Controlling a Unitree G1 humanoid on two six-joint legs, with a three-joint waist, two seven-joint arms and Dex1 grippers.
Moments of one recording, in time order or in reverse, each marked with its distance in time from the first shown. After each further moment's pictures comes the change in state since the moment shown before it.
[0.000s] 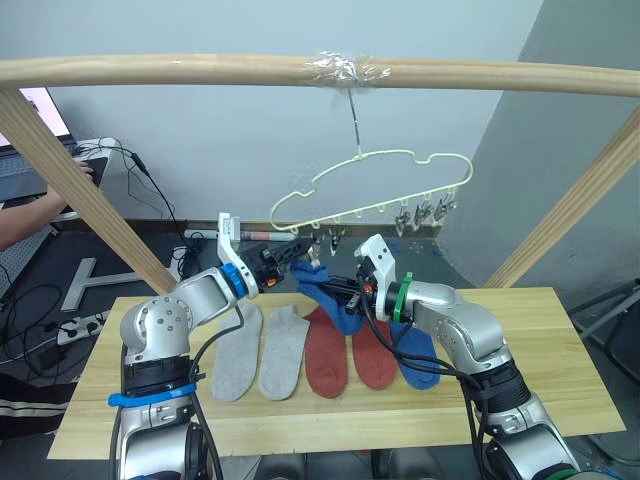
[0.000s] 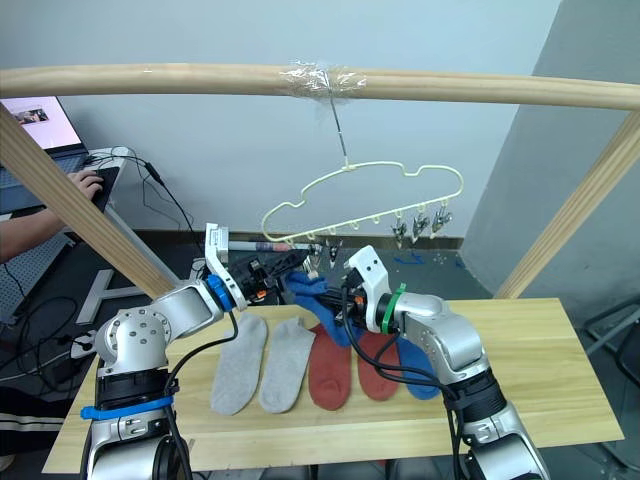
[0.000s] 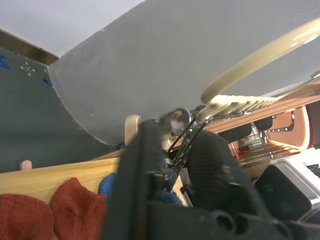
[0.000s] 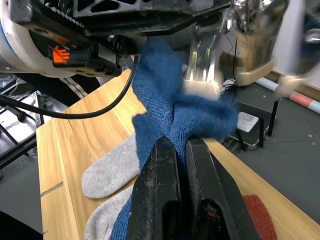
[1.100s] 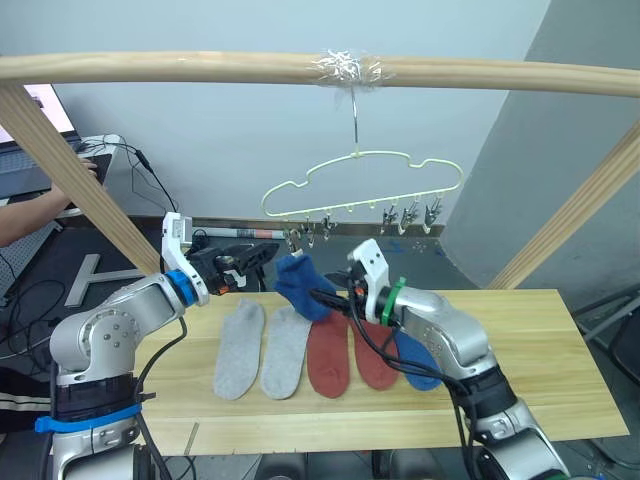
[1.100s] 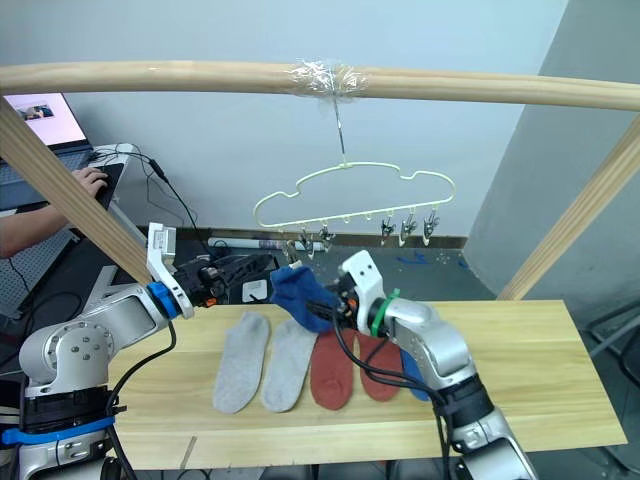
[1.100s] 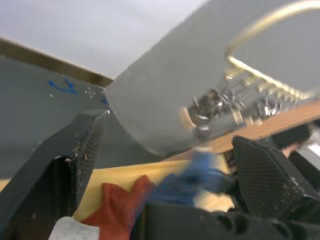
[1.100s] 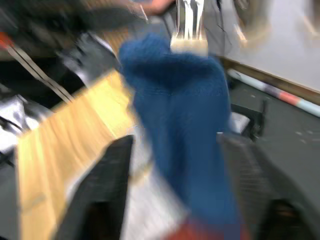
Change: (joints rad) left arm 0.141 0.261 -0.014 -0.150 0.062 -0.088 -0.125; right arm 0.101 -0.029 0.042 0.040 -0.090 -0.112 -0.077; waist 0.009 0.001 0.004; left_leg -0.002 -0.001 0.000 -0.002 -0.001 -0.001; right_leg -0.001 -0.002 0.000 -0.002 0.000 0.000
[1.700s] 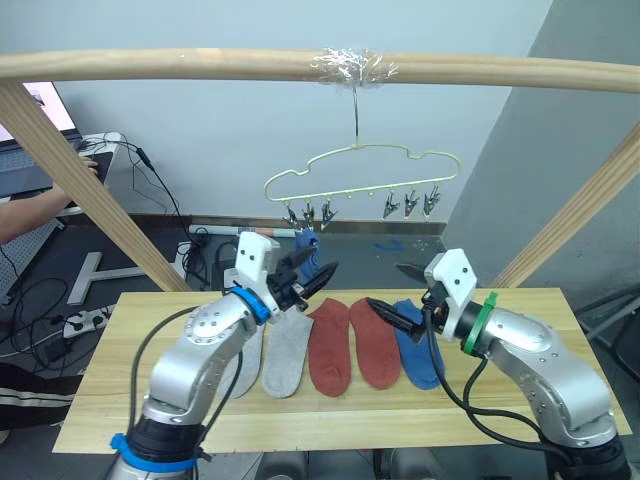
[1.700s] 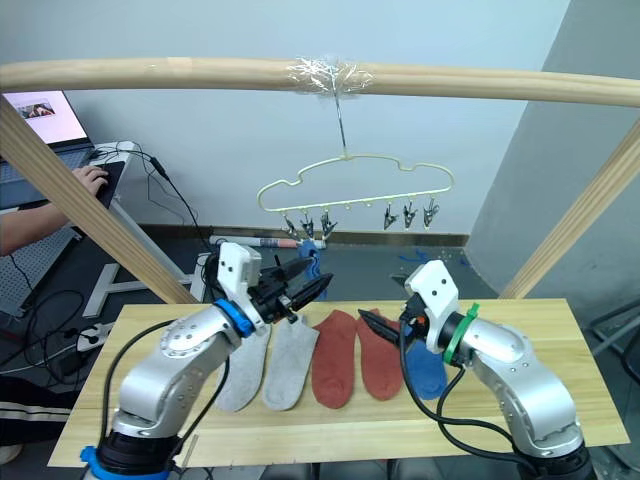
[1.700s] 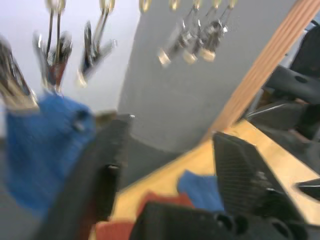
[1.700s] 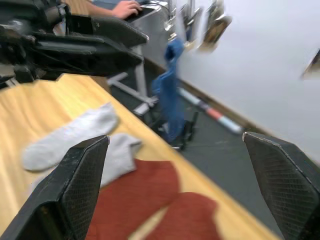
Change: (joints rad) left arm 0.130 -0.226 -0.448 -0.187 0.547 -0.576 0.091; right arm 0.234 -0.275 -0.219 -0.608 0.085 0.100 -0.033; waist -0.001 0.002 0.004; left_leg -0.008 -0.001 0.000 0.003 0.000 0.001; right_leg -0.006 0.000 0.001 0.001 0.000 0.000
